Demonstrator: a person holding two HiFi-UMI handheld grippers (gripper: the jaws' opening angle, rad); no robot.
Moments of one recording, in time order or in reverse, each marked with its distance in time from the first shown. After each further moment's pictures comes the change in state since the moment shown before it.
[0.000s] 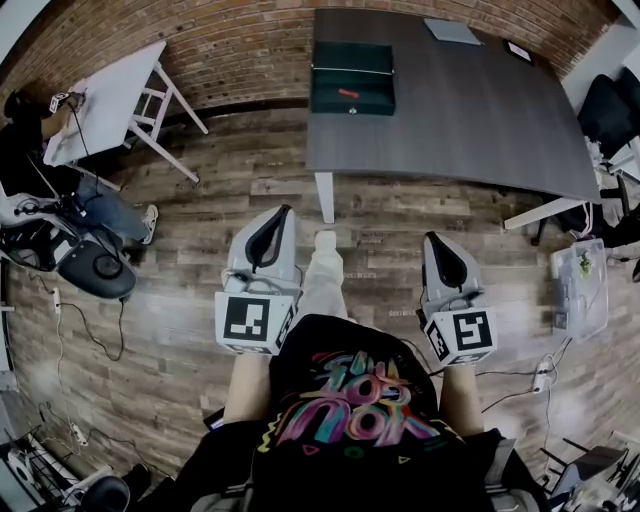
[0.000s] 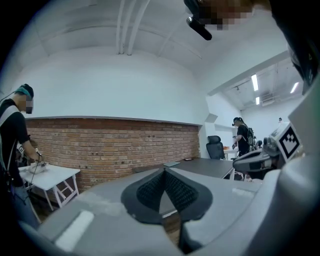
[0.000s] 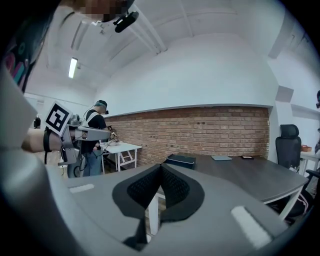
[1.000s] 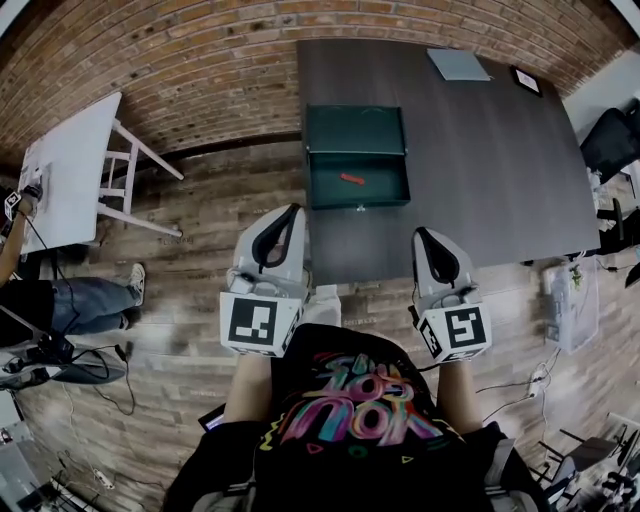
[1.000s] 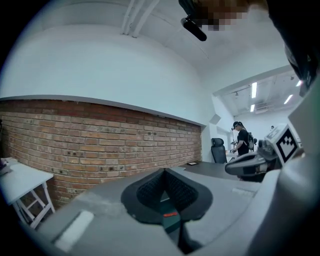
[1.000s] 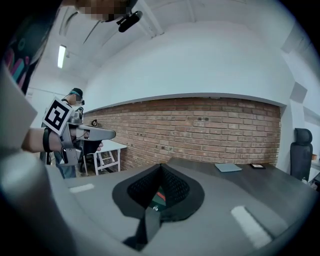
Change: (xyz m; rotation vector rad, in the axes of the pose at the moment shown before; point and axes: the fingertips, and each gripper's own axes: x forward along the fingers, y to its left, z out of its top) left arm 0.259 0.143 0.024 -0.077 0.014 -0.126; right arm 0.273 -0.078 0.057 -0.023 0.050 -0.062
